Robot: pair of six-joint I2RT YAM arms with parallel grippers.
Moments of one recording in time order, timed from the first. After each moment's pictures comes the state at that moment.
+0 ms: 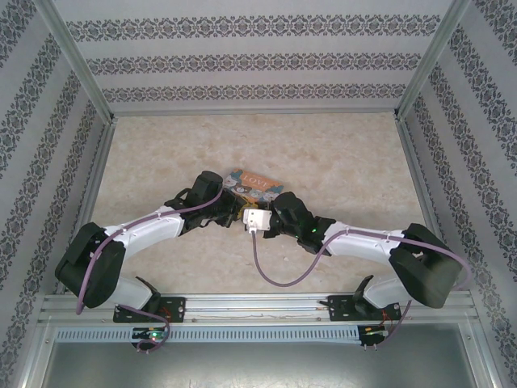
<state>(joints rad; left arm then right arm) -0.56 1.43 0.75 -0.05 0.33 -1.61 0.86 1.41 0.63 0.24 -0.04 -0.79</state>
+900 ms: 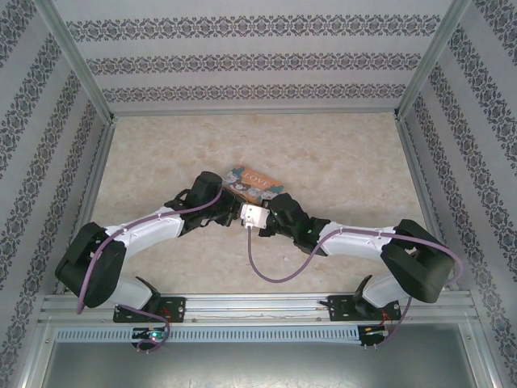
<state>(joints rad) -0.56 1.43 0.74 -0.01 0.31 -1.64 0.88 1.46 0.63 0.31 0.01 -0.65</state>
